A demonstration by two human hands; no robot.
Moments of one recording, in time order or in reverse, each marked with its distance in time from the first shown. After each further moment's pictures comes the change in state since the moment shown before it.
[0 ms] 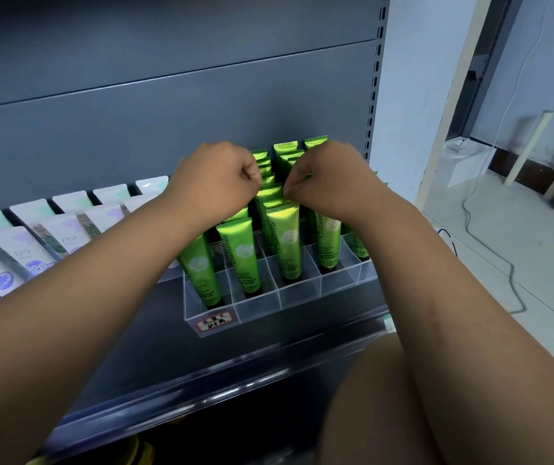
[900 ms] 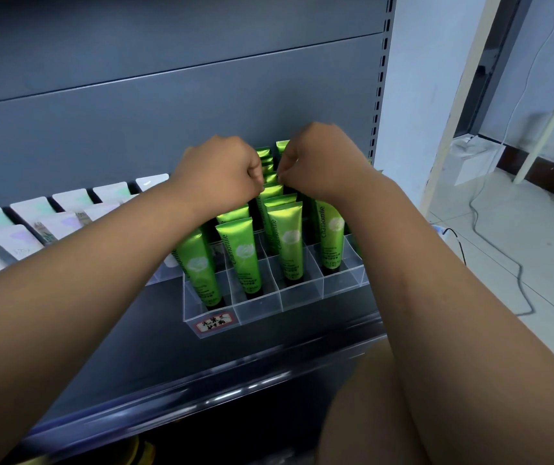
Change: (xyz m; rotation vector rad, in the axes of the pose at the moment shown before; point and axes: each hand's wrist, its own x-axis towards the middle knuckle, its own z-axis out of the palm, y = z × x) left_hand 0.016 0.000 0.004 0.159 -0.092 -0.005; right_hand 0.038 0.003 0.012 -0.080 0.065 -0.057
